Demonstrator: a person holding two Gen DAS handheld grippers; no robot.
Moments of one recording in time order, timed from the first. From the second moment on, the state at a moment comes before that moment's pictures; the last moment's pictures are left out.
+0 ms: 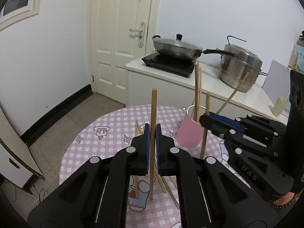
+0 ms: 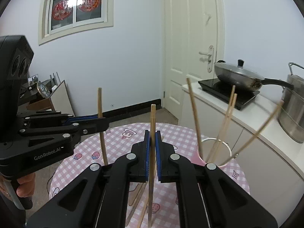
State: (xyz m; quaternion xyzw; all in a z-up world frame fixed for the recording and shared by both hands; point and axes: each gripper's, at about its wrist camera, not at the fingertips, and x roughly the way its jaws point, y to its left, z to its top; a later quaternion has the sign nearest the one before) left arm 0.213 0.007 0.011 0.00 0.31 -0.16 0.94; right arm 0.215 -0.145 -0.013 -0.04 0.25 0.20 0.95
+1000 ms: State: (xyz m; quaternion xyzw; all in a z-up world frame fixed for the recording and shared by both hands) left arm 0.187 -0.043 0.078 -0.03 0.20 -0.20 0.96; right arm 0.184 -0.203 0.053 -0.04 0.14 0.14 0.98
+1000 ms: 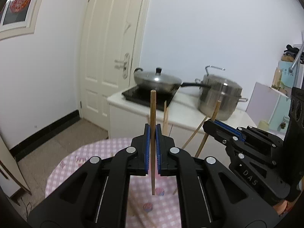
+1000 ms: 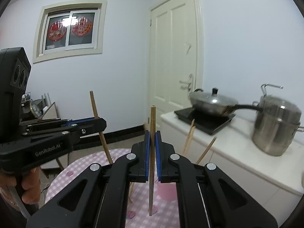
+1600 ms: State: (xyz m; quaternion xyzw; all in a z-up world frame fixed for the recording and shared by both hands) left arm 0.220 -0.092 0.098 -0.09 0.10 -0.19 0.97; right arm 0.222 -0.225 0.067 -0.01 0.06 0.08 0.99
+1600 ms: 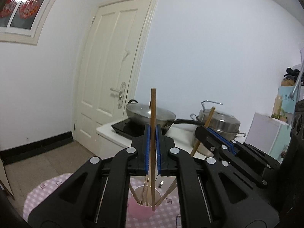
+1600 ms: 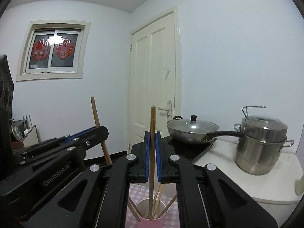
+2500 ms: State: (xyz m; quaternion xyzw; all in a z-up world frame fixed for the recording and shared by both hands) left arm 0.271 -0.092 0.025 -0.10 0.17 -0.19 0.96; right arm 0.250 -0.240 0.022 0.00 0.12 0.08 0.99
